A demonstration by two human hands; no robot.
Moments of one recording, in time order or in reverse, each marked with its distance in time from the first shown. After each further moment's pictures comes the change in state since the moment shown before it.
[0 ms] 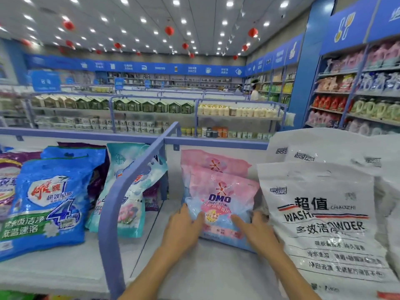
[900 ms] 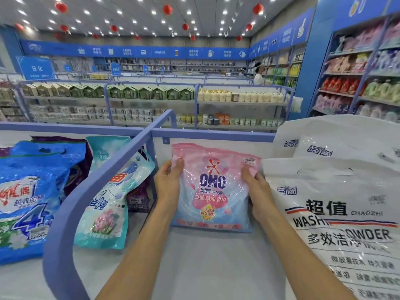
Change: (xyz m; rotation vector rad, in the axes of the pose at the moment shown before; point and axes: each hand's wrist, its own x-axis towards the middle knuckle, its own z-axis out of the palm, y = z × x) left_hand 0.113 0.023 -0.008 -1.015 0.325 -0.042; right_hand 0.109 -0.029 -0.005 0.888 0.015 -0.120
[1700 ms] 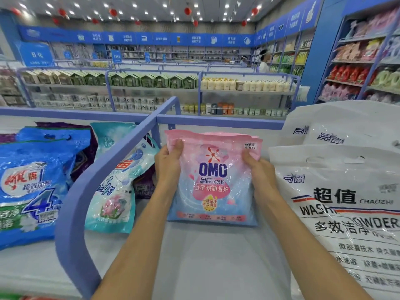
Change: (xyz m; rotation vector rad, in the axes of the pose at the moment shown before) left_hand 0.009 0.015 -0.010 0.052 -0.043 -0.015; right_hand -0.006 -0.012 0.020 -0.100 0.045 -0.031
